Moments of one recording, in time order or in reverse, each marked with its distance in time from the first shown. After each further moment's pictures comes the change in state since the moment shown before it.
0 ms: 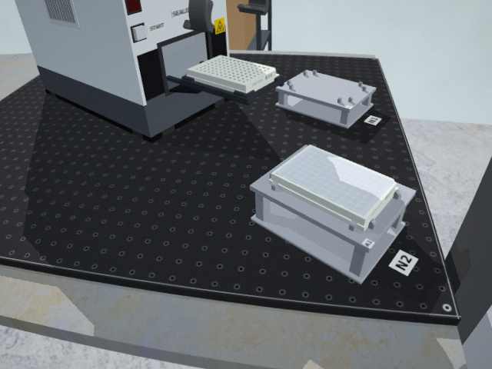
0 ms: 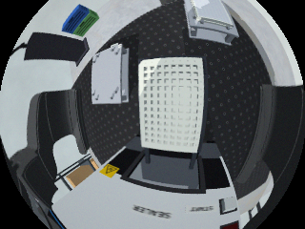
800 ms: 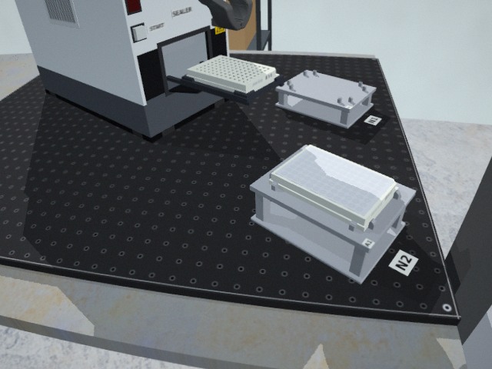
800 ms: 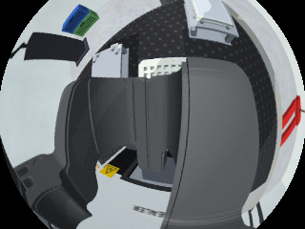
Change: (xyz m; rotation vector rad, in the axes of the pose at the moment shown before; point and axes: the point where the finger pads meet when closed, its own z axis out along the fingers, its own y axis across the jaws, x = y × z) arm 0.000 0.000 0.000 0.000 0.000 0.000
